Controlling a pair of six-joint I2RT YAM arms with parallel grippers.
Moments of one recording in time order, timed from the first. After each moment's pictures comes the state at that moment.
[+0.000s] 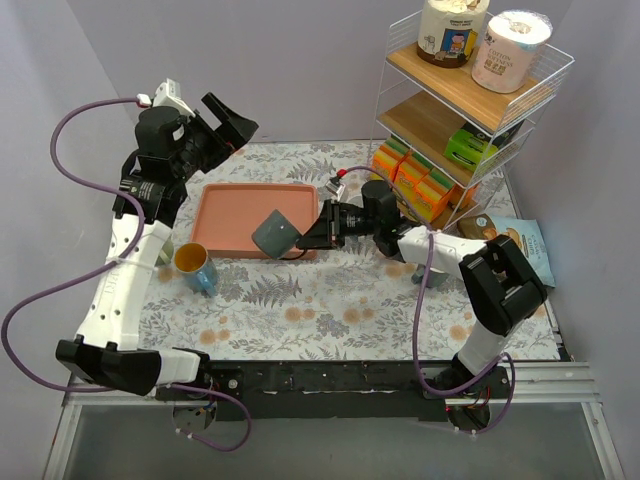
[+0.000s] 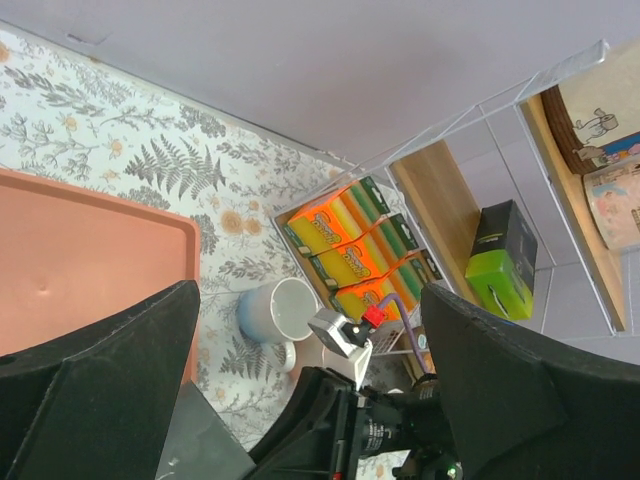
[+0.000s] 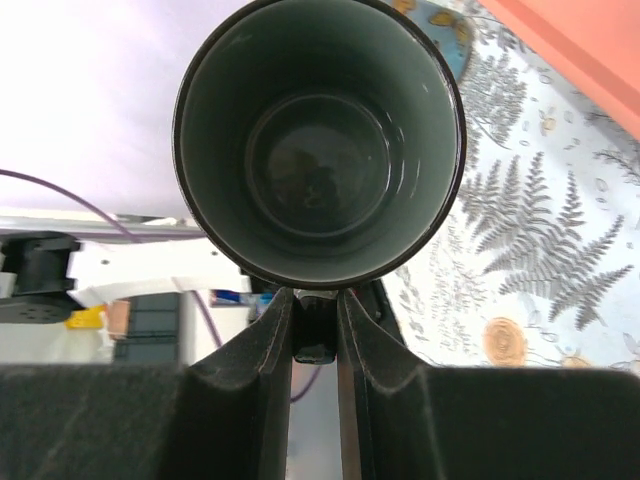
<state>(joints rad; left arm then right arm) -0.22 1.30 1.61 -0.52 0.10 -0.76 0.64 1.69 0.99 0.49 -0.88 1.09</state>
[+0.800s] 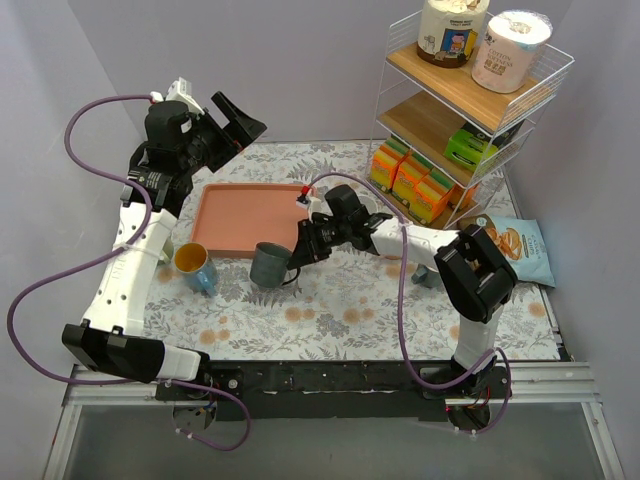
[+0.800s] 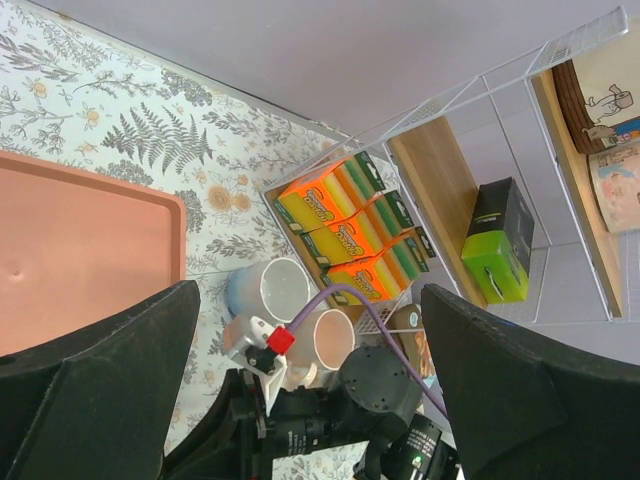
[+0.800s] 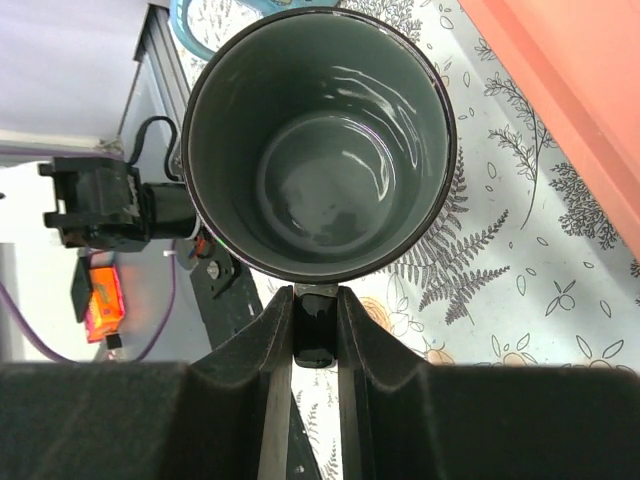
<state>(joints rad) -0.22 1.37 1.65 -0.55 0.17 -0.78 0.75 1.86 1.22 0.00 -0.79 0.52</state>
